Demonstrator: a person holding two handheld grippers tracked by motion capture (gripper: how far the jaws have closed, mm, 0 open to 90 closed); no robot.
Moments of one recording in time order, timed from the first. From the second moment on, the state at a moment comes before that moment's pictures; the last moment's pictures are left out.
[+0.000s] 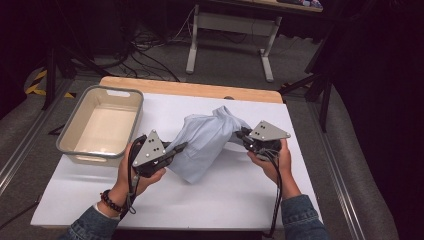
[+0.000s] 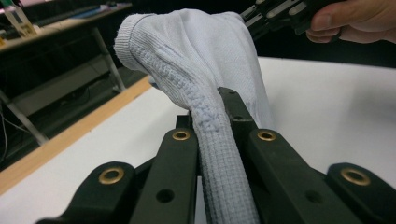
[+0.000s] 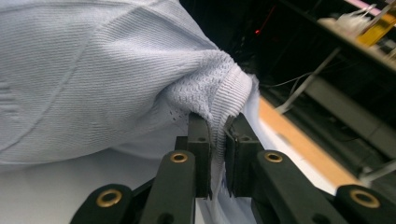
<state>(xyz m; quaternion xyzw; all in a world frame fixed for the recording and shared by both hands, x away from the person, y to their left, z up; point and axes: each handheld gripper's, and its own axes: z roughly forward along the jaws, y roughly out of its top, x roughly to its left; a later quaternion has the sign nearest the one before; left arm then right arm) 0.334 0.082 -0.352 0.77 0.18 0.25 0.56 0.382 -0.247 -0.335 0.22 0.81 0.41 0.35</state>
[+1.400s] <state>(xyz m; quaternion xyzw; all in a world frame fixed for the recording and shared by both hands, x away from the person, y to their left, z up) 0.330 0.139 -0.366 0.77 0.24 0.27 0.52 0.424 -0.177 -0.350 0.24 0.84 0.41 0.28</state>
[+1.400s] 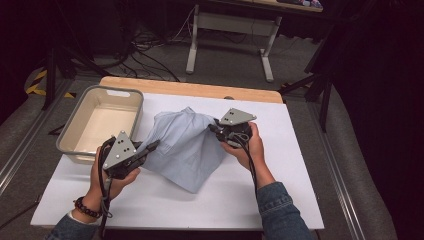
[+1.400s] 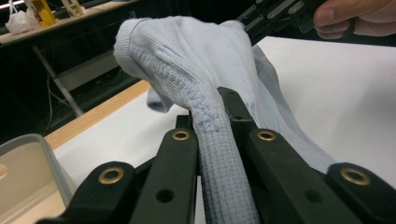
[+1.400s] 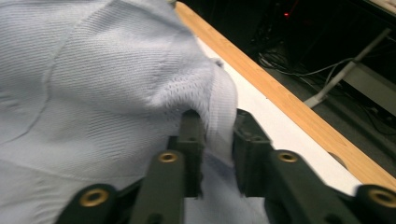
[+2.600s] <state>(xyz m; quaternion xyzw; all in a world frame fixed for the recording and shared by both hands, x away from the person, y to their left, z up) 0.330 0.145 -0.396 0.79 0.25 0.27 0.48 0.415 -0.213 -0.449 0.34 0.83 0.41 0.14</state>
